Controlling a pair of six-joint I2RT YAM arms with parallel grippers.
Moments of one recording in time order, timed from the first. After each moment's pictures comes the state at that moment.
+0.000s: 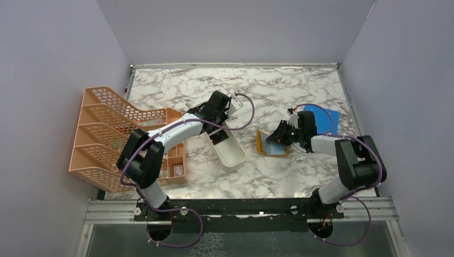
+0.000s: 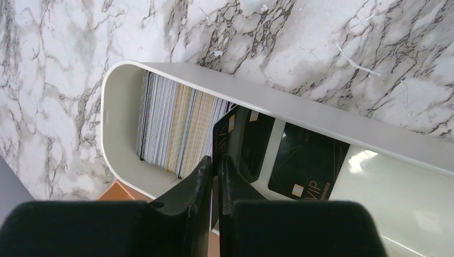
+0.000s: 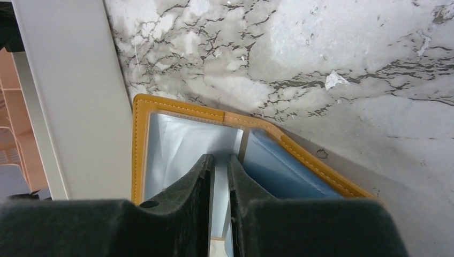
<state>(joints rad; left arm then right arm) -0.63 1.67 1.15 -0.34 -0.23 0.41 0.17 1.56 0.56 0.25 -0.58 0.49</state>
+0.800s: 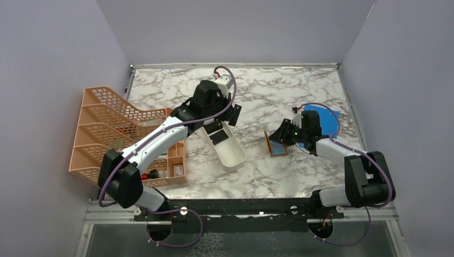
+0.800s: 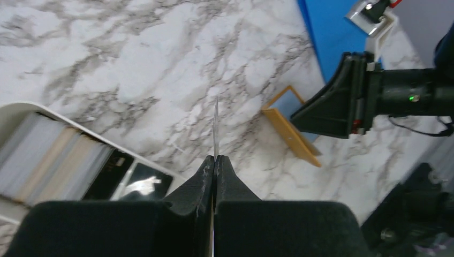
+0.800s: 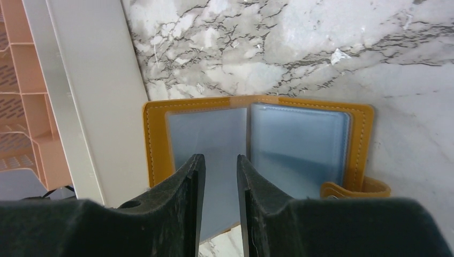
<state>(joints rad) -0.63 1.45 1.22 -0.29 0.15 -0.23 0.17 1.40 0.55 0.12 -0.54 0.52</state>
